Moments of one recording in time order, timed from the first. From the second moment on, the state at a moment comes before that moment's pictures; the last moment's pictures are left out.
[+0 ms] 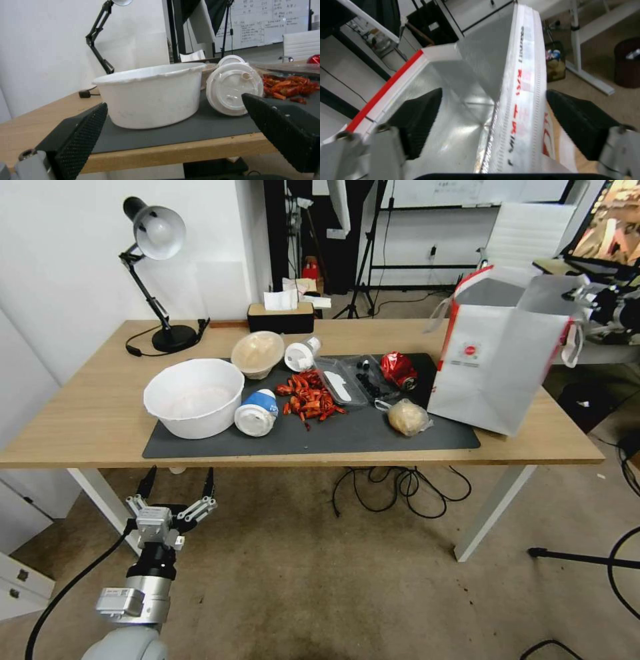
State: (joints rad) left arm 1.74 -1.37 -0.65 -2.12 -0.17 -0.31 -0.01; right arm -0.43 0.47 0.36 1.67 1.81 -0.54 0.72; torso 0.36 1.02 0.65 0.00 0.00
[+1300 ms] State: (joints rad) left arm 1.75 -1.37 -0.68 -2.18 -0.19 -0.31 0.00; right arm -1.31 0.69 0.80 2.20 1.16 0.06 0.12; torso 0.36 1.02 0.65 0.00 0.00
